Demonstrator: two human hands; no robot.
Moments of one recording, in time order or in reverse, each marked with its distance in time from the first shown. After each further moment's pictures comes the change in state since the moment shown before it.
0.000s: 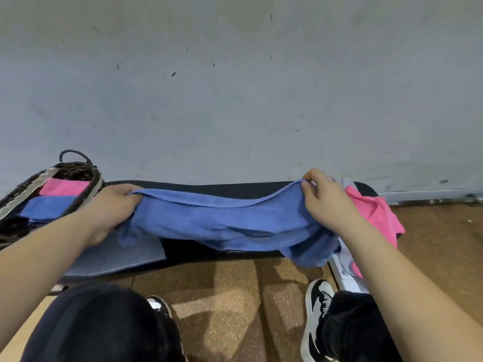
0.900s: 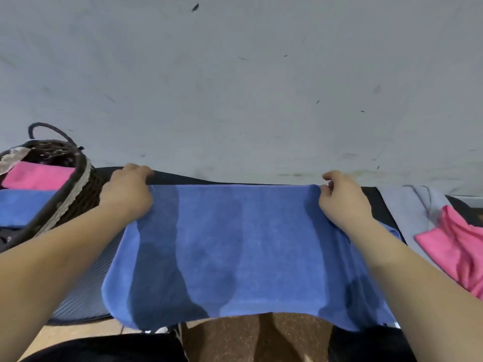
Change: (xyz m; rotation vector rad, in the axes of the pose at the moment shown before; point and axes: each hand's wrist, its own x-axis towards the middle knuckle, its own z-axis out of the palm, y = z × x) left_hand 0.198 -0.084 0.014 0.908 0.151 0.073; right_hand 0.144 0.031 0.169 -0.187 -0.098 0.251
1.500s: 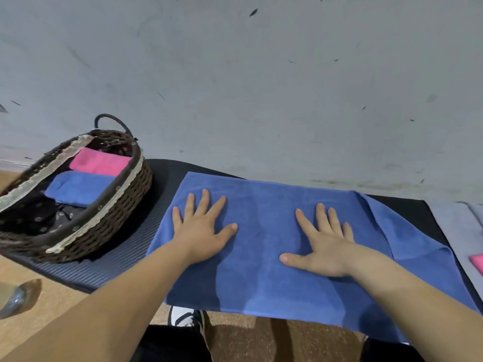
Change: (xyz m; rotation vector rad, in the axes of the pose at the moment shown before) left_hand -0.090 0.023 0.054 -0.160 -0.283 0.101; right_hand -0.081 -0.066 0.041 -0.382 -0.727 -0.249
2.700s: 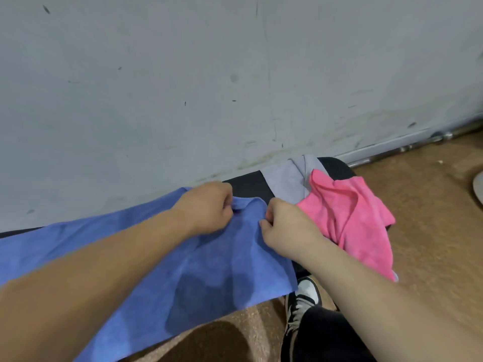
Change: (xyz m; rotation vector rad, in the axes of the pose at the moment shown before) left_hand 0.040 0.342 0.033 0.223 -0.063 0.664; right_hand -0.076 0.207 0.001 0.505 0.543 0.244
